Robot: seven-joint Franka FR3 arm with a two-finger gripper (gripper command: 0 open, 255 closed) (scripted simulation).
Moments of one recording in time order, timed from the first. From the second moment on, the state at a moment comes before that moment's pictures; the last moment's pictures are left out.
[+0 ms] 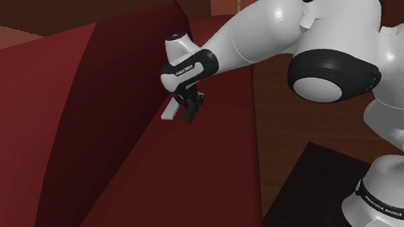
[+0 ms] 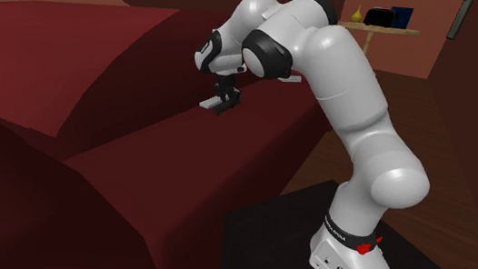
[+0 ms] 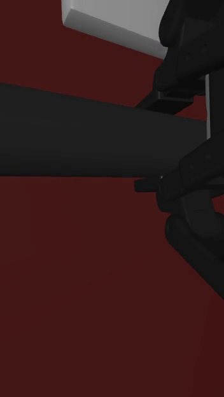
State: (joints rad) arm -2.22 -0.69 2.17 -1.69 0.42 2.21 0.92
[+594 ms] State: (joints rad) arm -2.23 -0.71 2.18 -1.69 0.43 2.22 0.92
